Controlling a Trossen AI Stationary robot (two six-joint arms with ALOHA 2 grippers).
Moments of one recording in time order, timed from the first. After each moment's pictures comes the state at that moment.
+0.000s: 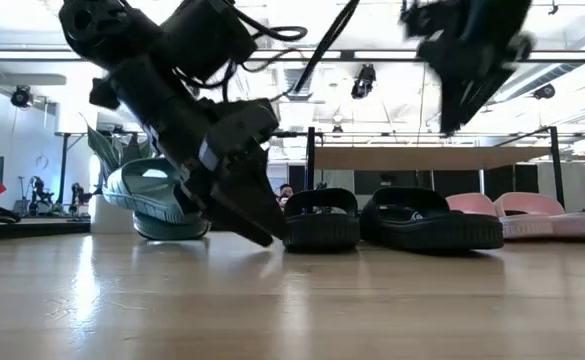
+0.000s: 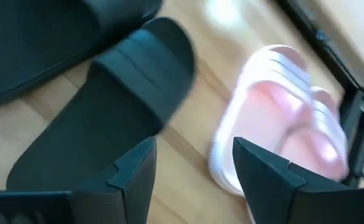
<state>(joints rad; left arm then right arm) -0.20 1.80 0.87 0.14 -0.23 -0.63 0.38 1.70 1.32 -1.34 0.62 1.18</state>
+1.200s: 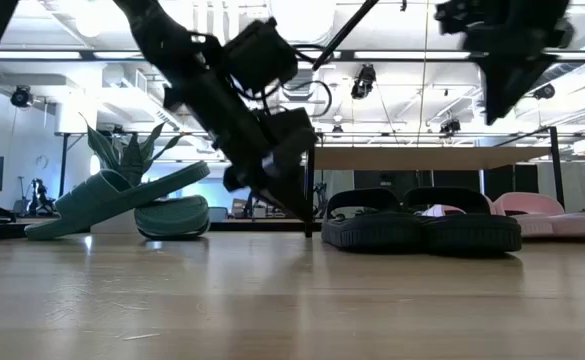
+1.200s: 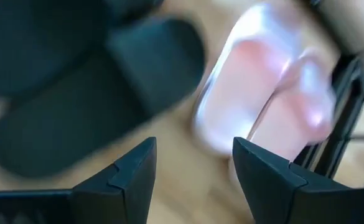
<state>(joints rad) 0.01 1.85 1.03 0.04 -0.24 -0.36 0.45 1.60 1.25 -1.45 0.52 1.26</state>
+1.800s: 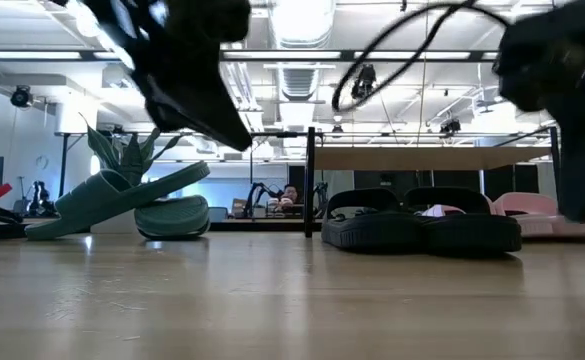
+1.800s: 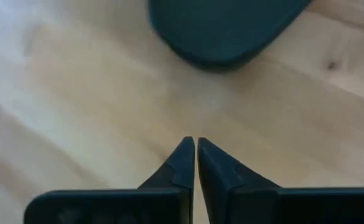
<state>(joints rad) -0.39 1.62 1.00 -0.20 -0.32 -0.59 0.66 1.64 0.92 -0.59 0.32 1.77</state>
